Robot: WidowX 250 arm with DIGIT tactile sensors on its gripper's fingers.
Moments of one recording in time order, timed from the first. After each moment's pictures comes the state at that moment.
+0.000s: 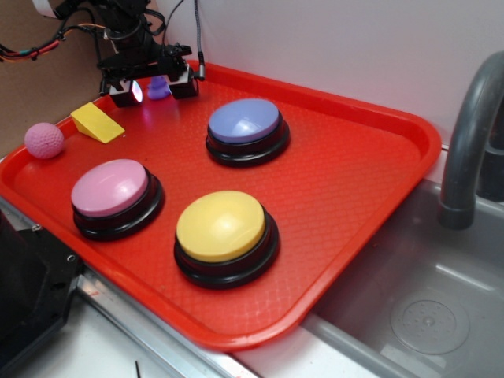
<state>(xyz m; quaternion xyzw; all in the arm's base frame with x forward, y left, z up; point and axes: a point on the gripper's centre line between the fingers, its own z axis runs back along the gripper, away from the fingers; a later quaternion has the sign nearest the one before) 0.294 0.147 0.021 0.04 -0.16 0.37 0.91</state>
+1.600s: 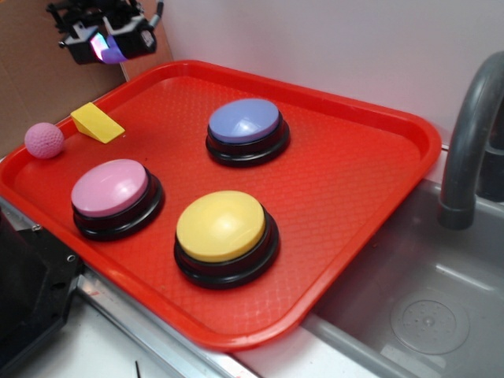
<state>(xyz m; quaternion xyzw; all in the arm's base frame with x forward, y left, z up) 0.229 0.093 0.125 -0.07 -0.05 0.25 0.96</state>
